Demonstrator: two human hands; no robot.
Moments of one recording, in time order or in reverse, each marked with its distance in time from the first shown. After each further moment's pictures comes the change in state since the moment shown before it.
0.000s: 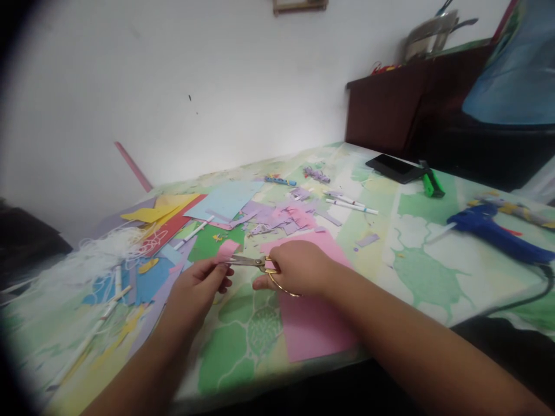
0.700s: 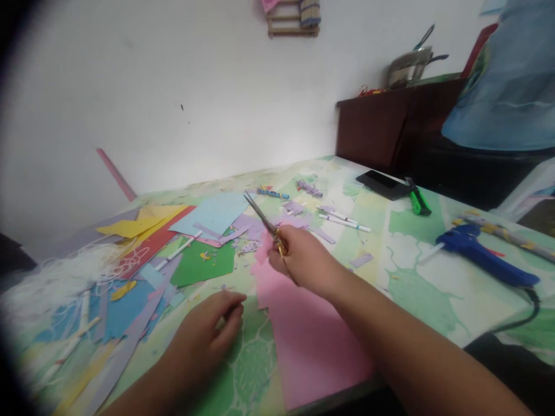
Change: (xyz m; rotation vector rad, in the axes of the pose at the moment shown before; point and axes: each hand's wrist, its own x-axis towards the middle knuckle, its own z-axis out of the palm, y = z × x) left_hand 0.001 -0.013 0.015 0.426 -0.236 0.526; right_hand 0.010 0.015 -0.027 0.450 0.334 0.201
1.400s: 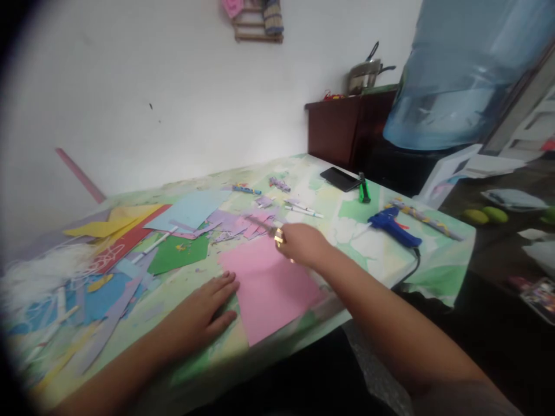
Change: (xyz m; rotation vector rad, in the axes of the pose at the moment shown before) left_hand -0.009 0.021 0.012 0.425 -0.391 0.272; right_hand -0.039 0.043 -0.047 -0.647 -0.115 0.137
